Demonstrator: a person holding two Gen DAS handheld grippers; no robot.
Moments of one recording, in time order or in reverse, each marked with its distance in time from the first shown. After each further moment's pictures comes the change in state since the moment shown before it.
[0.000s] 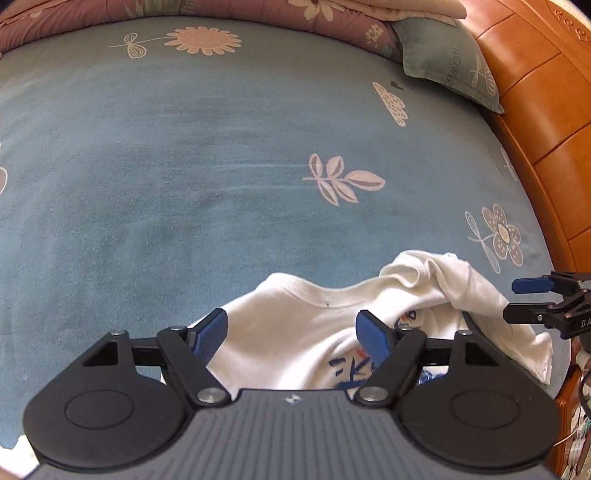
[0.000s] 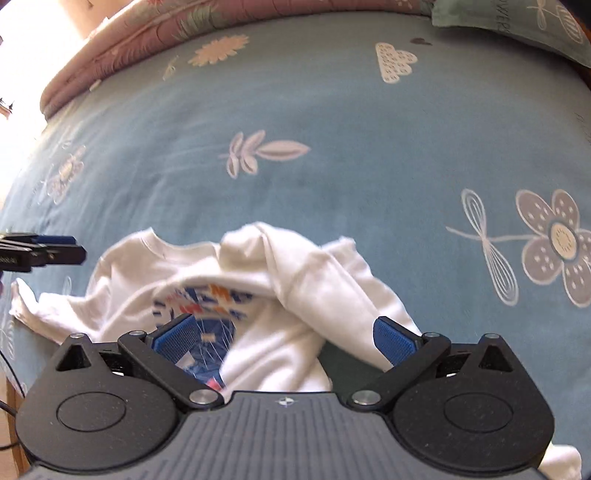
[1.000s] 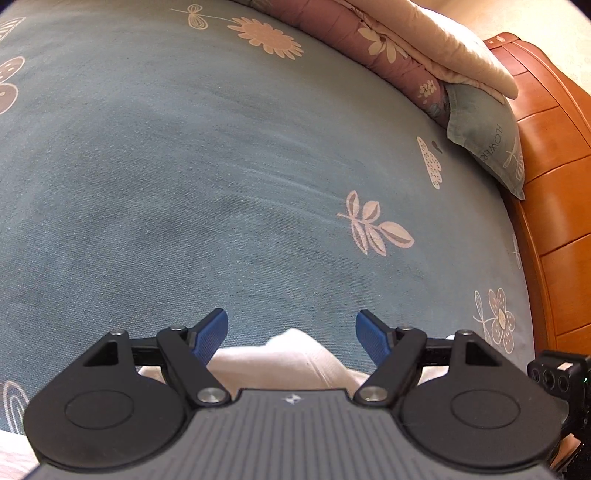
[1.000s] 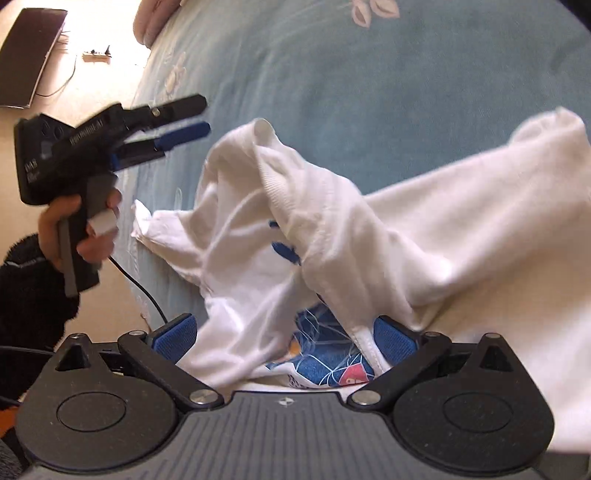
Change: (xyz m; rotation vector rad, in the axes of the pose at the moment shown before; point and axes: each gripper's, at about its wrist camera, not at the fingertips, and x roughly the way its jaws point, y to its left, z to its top) left arm 0.036 0.041 0.000 -0.244 -0.099 -0.063; right arm 0.134 0.027 -0.023 0.007 0.408 0.519
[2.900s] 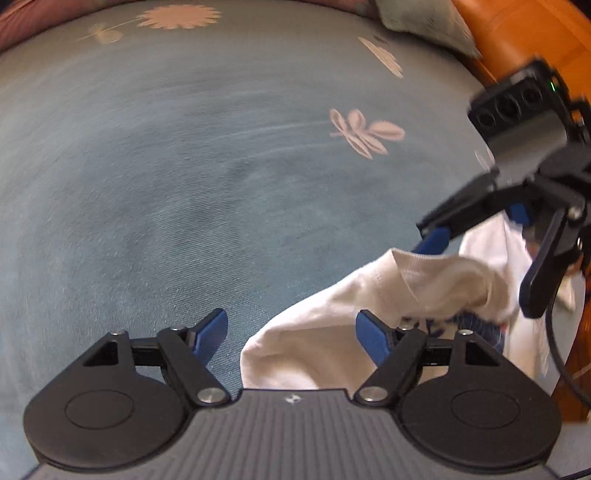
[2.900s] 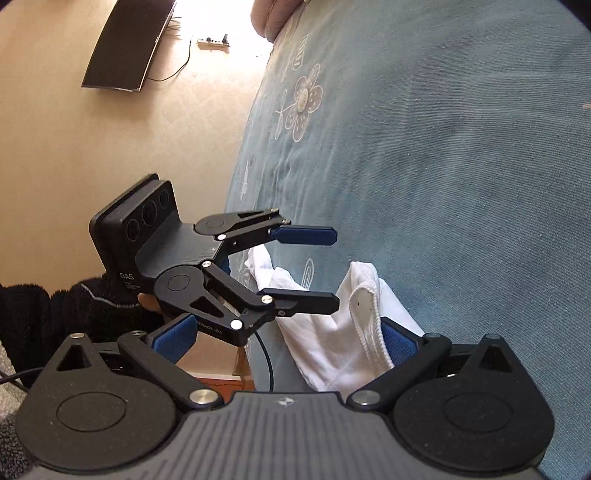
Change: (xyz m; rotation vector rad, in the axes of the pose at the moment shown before) left arm -0.016 0.017 0.003 0.534 0.240 0.029; right arm 0.057 0.061 0.140 -0.201 0.038 0.407
